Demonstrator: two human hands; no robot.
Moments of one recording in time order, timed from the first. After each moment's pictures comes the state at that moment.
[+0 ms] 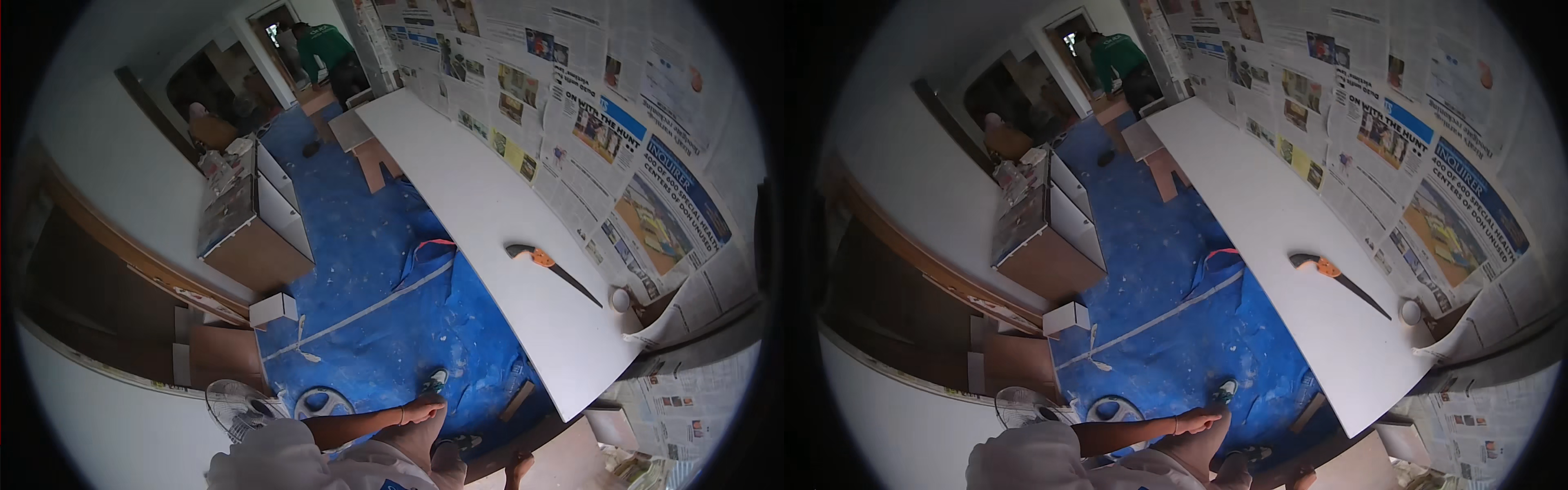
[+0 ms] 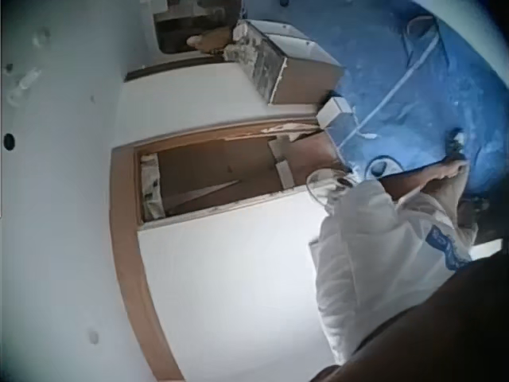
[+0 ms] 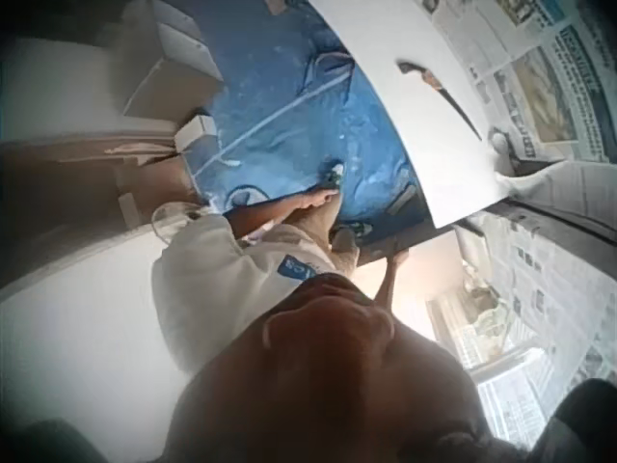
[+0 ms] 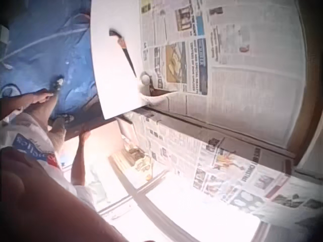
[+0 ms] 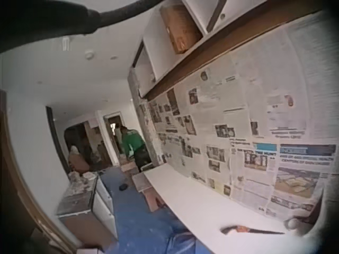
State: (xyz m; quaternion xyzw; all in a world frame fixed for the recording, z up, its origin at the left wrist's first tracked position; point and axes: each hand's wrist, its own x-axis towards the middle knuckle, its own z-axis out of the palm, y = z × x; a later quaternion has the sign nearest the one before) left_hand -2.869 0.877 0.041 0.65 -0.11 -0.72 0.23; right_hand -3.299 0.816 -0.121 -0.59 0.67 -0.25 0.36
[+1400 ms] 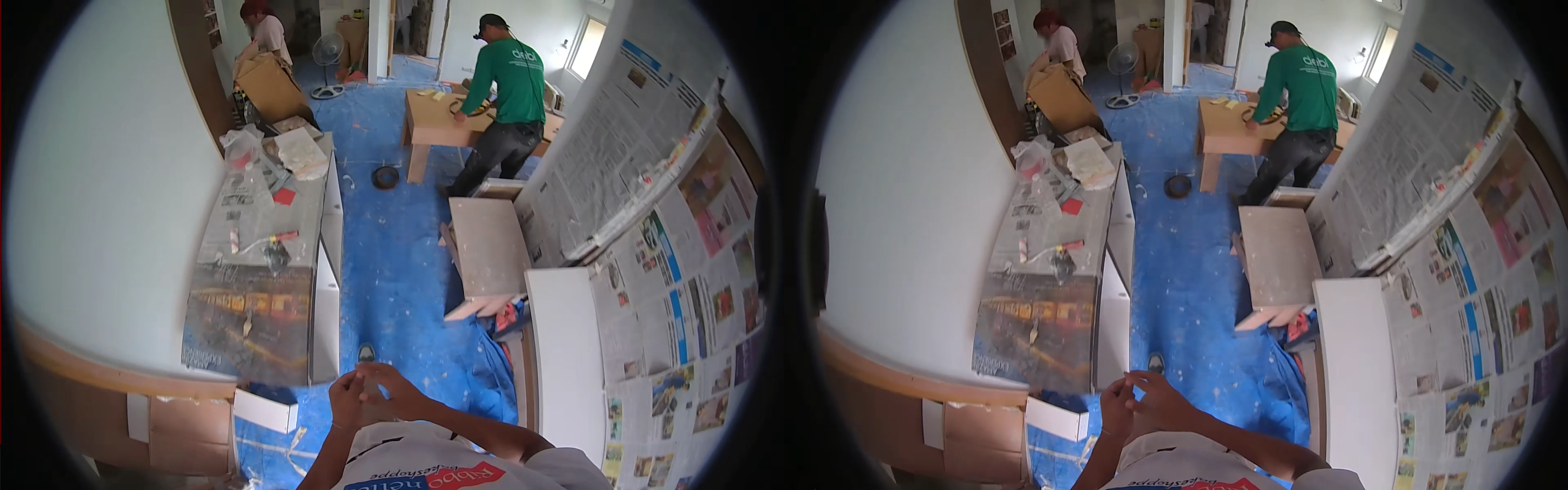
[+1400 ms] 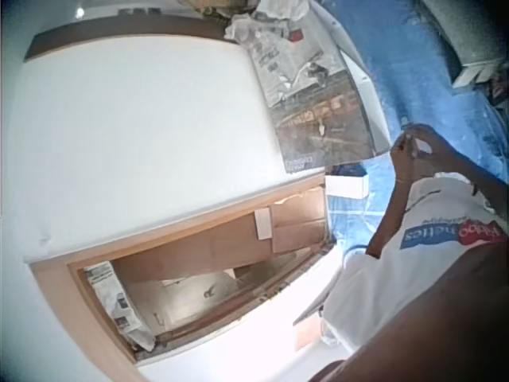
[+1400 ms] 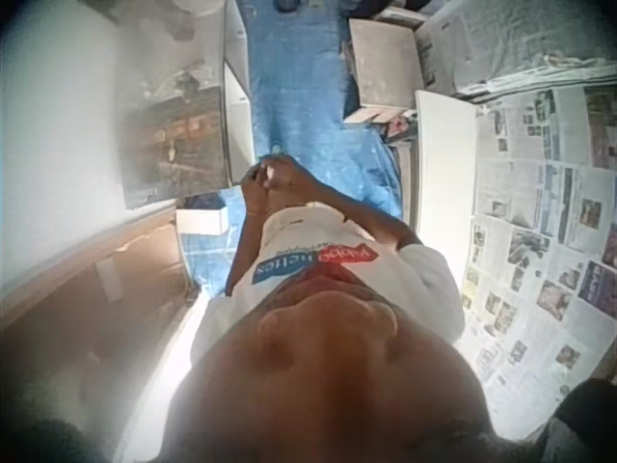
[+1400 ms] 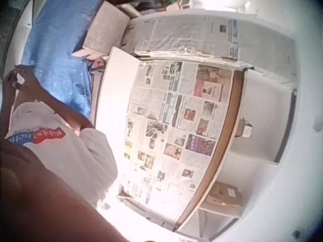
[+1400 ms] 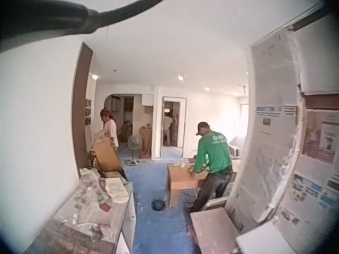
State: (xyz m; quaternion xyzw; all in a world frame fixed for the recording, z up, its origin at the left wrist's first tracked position) left_hand -1.662 0.850 0.252 0.60 0.17 -0.15 0.77; right_hand -1.668 0.695 0.287 -0.79 -0.17 0.09 0.59
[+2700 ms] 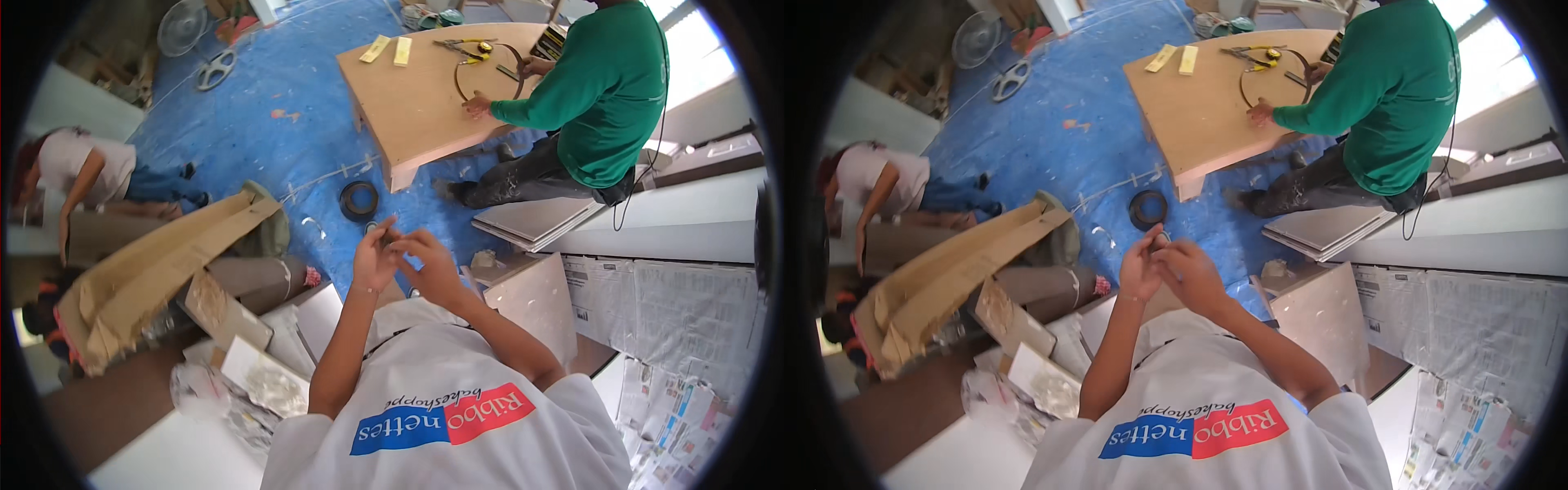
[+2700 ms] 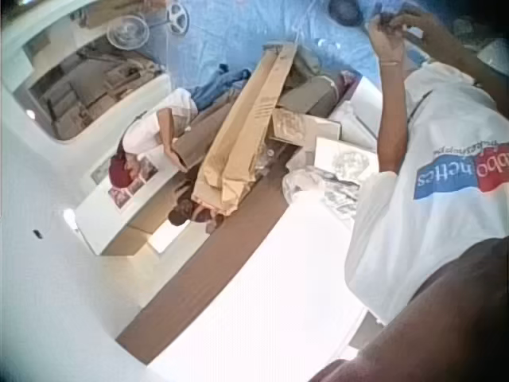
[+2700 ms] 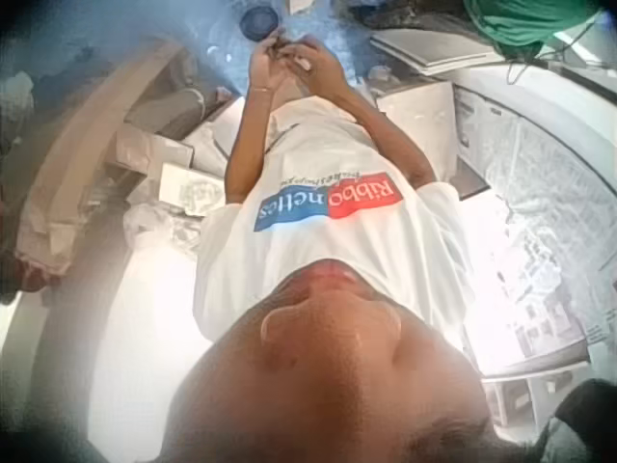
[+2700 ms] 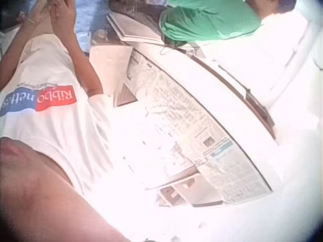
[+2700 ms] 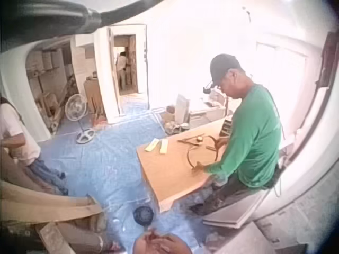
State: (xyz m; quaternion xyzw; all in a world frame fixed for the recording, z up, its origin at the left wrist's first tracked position) left_hand -0.419 0.391 0.157 0.19 0.14 -0.48 0.85; right_hand -0.517 0.273 0.247 -0.86 0.06 -0.19 0.47
